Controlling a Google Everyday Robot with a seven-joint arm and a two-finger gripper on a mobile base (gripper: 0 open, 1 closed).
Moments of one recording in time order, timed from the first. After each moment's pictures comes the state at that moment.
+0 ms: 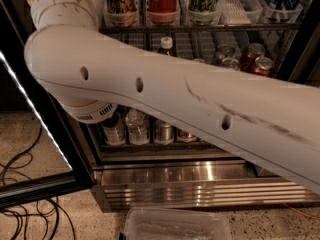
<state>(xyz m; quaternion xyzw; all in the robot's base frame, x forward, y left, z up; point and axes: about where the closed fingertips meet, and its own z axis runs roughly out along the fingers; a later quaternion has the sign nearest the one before) 0.601 0.180 1.101 -0.19 0.62 0.04 0.76</state>
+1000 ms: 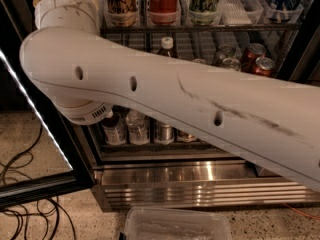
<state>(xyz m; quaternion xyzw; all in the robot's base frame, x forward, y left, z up) 0.609 0.168 1.095 -0.17 0.63 0.00 0.76</state>
